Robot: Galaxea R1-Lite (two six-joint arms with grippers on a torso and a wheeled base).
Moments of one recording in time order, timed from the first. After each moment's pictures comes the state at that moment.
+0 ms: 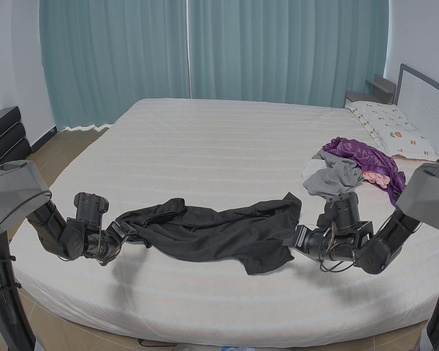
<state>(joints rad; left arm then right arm) -0.10 2.17 -0.78 -0.55 -0.02 -0.96 0.43 2.15 -0.72 -0.78 0.16 0.78</state>
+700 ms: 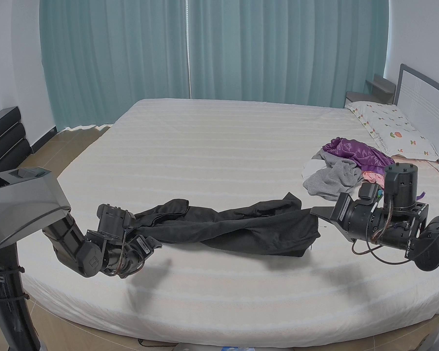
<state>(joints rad) -0.27 2.17 -0.71 -0.60 0.00 -0.95 0.41 1.73 -0.57 -0.77 0.17 0.82</state>
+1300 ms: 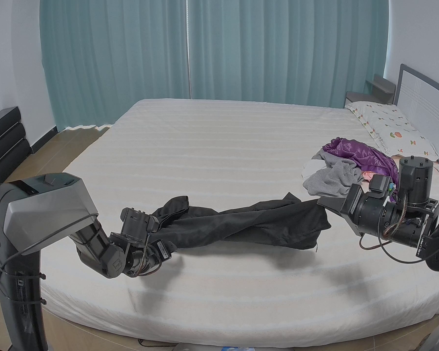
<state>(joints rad) -0.35 2.29 -0.84 -0.59 0.10 -0.78 0.41 1.64 -0.55 -0.76 0.17 0.82</state>
